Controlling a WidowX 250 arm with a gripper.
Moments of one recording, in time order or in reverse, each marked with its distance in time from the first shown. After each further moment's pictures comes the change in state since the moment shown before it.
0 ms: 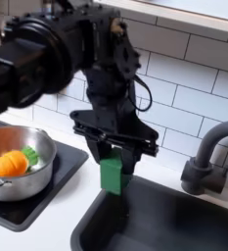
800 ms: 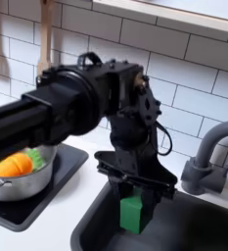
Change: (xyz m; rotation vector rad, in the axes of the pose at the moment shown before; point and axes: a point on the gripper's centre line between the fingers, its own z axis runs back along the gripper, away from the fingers) arm -0.014 -0.020 -0.045 -0.059 0.066 -0.064
